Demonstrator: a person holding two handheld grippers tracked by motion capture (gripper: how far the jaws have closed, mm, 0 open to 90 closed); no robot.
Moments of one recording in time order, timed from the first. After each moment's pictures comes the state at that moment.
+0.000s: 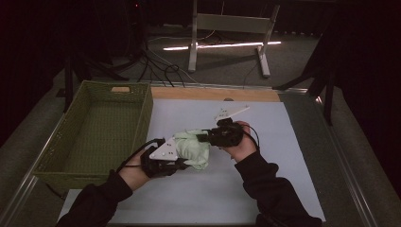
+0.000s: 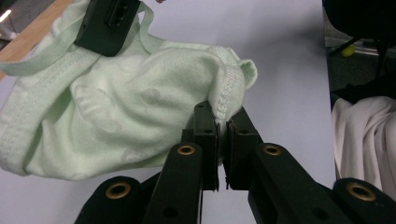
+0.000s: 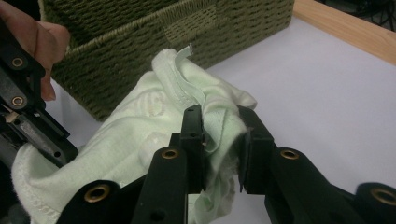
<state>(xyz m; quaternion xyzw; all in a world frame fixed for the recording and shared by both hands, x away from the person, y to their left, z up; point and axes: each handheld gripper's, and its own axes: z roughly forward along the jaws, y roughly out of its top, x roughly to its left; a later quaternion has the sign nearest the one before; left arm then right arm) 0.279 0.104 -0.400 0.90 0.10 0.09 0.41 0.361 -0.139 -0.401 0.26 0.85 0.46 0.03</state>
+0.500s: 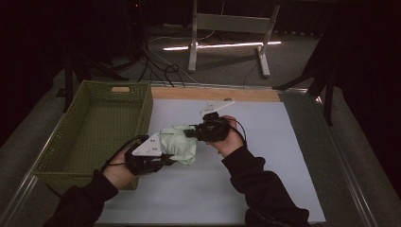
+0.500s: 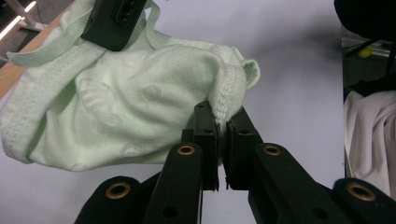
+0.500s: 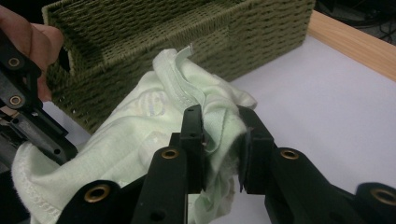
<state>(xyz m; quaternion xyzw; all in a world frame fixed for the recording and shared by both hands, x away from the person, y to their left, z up) 0.279 0.139 -0.391 0.90 0.13 0.10 0.40 0.372 -0.101 -0.393 0.25 0.85 0.47 0.03</state>
